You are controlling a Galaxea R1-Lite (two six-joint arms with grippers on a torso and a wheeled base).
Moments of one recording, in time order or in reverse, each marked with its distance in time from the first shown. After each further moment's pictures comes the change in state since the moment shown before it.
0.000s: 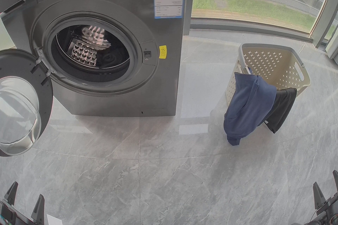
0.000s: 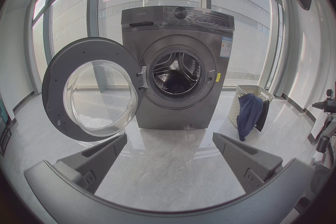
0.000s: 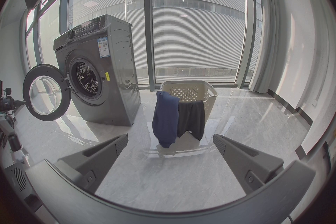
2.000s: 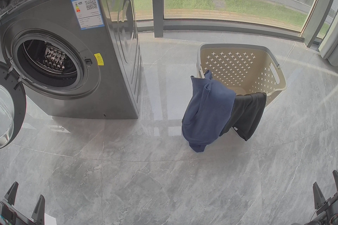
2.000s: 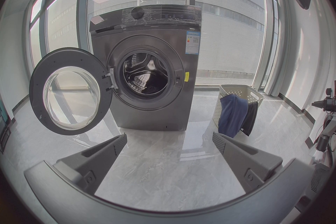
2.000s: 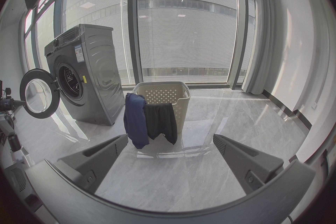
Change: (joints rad) left arm 0.000 0.002 0.000 0.000 -0.006 0.006; right arm 0.000 0.001 0.000 0.001 0.000 0.000
